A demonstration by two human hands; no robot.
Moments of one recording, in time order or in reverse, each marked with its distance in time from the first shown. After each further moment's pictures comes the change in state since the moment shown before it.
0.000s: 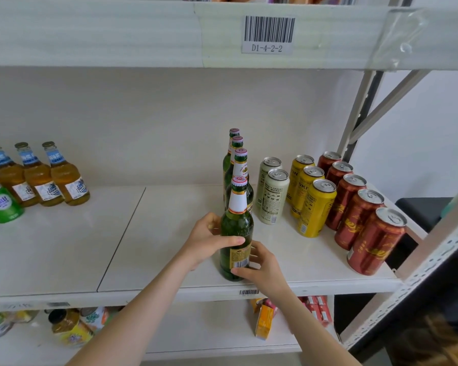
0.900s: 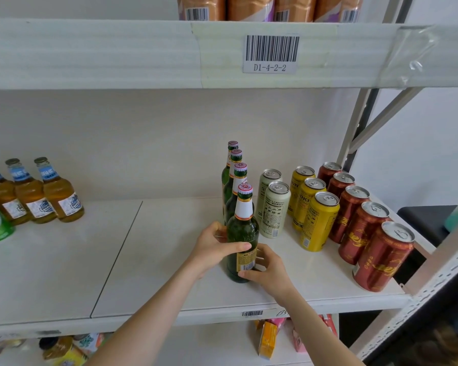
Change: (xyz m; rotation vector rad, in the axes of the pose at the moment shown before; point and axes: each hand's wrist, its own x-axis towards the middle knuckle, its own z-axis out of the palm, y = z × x) left_hand 0.036 -0.007 0.006 0.032 0.041 -0.016; right_hand 0.038 0.006 -0.016 0.015 0.024 0.072
